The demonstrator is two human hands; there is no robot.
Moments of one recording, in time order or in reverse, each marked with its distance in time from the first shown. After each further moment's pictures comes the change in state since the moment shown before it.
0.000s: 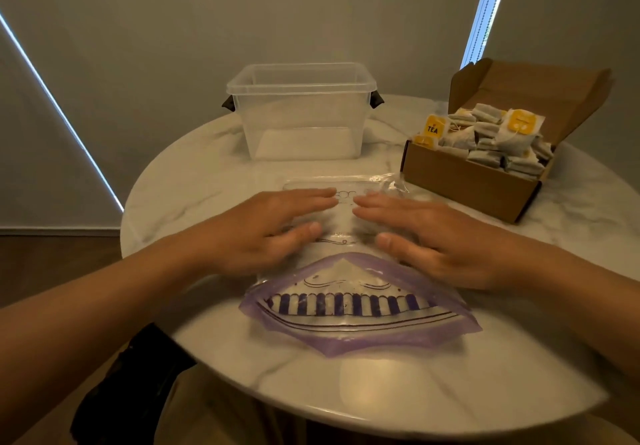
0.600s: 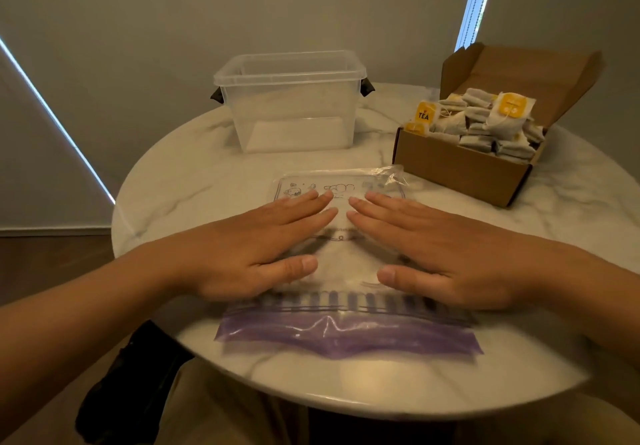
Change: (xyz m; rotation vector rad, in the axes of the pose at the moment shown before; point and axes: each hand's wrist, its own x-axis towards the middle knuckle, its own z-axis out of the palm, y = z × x) left_hand -0.019 0.020 -0.003 0.233 -0.362 0.014; right_hand -0.026 -0.021 -0.004 -0.262 -0.267 -0.009
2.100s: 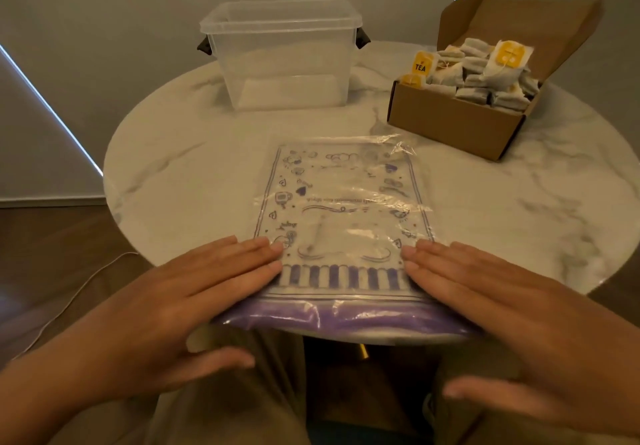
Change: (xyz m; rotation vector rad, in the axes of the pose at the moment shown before) left_hand -0.097 0.029 0.069 0.024 0.441 0.194; right_hand -0.092 -0.059 0.066 0.078 0.462 -0.014
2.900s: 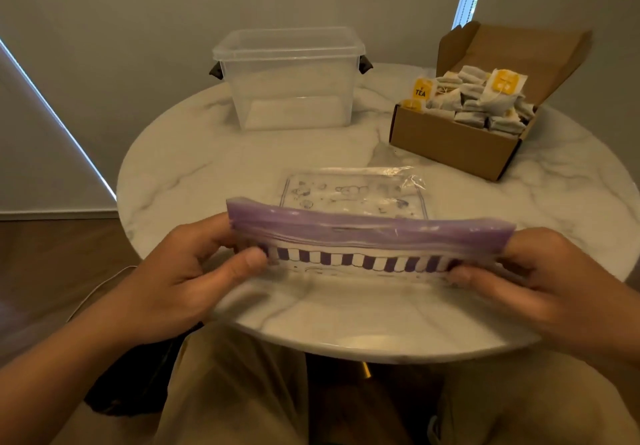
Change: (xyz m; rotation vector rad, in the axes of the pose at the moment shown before) left_hand 0.038 -0.006 -0.016 -0.627 0.279 -0.312; right_hand 0.026 0.030 -0.023 0.494 0.176 0.177
